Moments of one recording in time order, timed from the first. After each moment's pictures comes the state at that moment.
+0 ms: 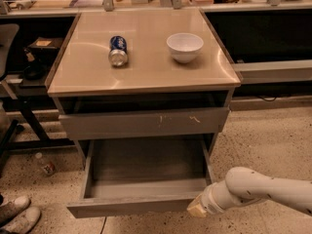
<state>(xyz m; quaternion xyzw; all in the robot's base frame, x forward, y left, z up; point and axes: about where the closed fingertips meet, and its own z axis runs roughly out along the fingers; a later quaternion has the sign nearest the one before) 0.405 -0.137 0.419 -0.43 0.86 0.23 0.14</state>
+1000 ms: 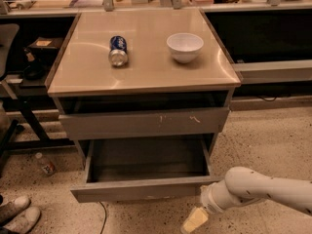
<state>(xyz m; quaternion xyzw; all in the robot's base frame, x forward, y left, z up) 0.405 -0.136 0.419 -0.43 0.86 0.23 0.14</state>
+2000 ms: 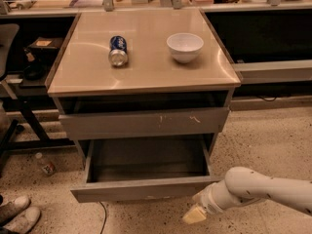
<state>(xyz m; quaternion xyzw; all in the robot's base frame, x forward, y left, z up) 0.405 -0.136 0.419 -0.43 0.86 0.23 0.14</state>
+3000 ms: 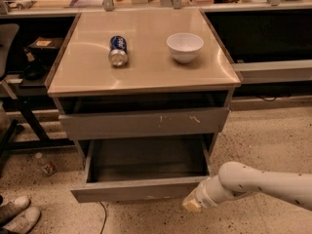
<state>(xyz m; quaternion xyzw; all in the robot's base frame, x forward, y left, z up) 0.424 -0.127 0.413 -0.45 0.85 0.23 0.15</state>
